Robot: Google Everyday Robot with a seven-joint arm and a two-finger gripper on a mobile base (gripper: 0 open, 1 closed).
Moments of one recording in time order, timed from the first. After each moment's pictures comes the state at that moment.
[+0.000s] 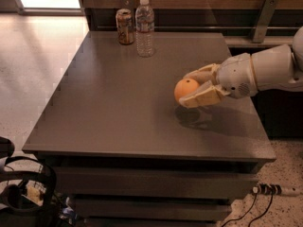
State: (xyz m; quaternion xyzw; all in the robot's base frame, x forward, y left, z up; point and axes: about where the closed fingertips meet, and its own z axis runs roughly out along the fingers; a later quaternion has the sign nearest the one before) arm 0.526 -0.103 0.883 -0.55 0.67 0.26 0.42
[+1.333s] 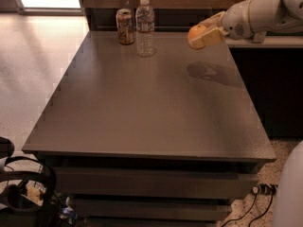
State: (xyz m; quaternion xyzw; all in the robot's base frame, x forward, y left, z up) arm 0.728 -0.168 0.936 -0.49 0.71 0.17 0.48
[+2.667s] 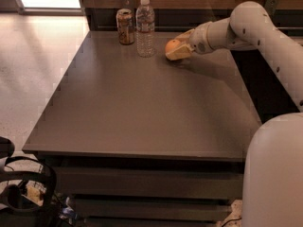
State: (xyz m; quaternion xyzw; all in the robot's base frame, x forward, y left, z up) arm 0.802 -0.109 0.852 -0.49 0.71 0.14 0.48
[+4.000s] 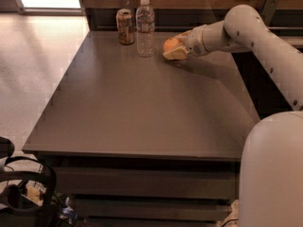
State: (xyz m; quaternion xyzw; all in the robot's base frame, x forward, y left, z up) arm 0.804 -0.094 0.841 -0.49 0.71 0.15 0.48
